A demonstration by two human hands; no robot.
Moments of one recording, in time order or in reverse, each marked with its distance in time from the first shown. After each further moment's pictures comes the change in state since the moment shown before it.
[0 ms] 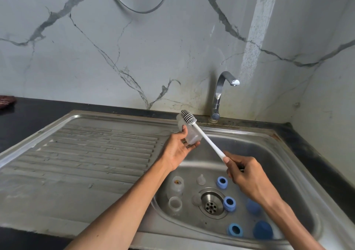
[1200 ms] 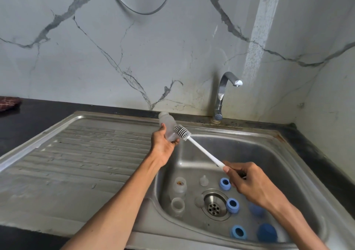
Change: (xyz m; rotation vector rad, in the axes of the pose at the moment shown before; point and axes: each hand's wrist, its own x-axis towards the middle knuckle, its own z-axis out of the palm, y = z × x) left_hand 0.012 0.026 -0.026 -0.029 0.251 0.157; right_hand -0.003 0.009 -0.005 -0.136 -0.188 0.035
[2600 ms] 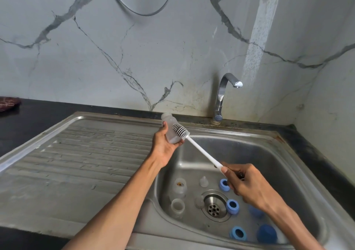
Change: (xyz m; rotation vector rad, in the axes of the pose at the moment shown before) left_hand -0.008 0.001 0.000 0.049 -0.092 0.024; right_hand -0.002 -0.011 0.004 0.104 -0.006 0.010
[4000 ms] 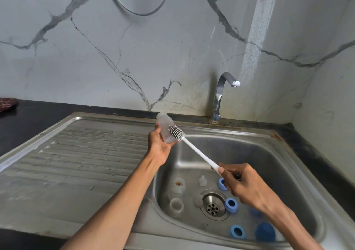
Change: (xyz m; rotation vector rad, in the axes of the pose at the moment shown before) left_hand 0.009 0.005 -0.001 -0.119 0.098 -0.030; right_hand -0.002 -0.003 0.003 0.018 -0.029 0.016
